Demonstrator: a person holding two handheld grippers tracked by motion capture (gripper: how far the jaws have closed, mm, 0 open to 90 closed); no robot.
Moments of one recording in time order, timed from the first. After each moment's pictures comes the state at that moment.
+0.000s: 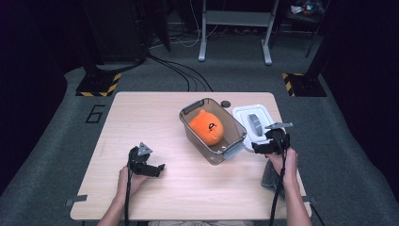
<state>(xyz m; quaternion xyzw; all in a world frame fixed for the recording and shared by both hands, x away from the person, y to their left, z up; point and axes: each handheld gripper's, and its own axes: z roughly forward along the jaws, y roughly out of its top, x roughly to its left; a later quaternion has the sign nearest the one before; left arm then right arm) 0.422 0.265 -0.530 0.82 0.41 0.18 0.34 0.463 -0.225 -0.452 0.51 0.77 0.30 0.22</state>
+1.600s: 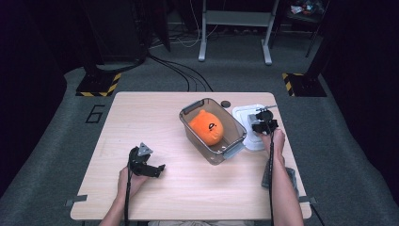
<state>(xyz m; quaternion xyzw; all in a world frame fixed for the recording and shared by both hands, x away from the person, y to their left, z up) 0.421 0.264 -0.530 0.83 0.41 0.18 0.34 0.564 -0.215 -0.481 0.56 0.76 0.24 0.23</state>
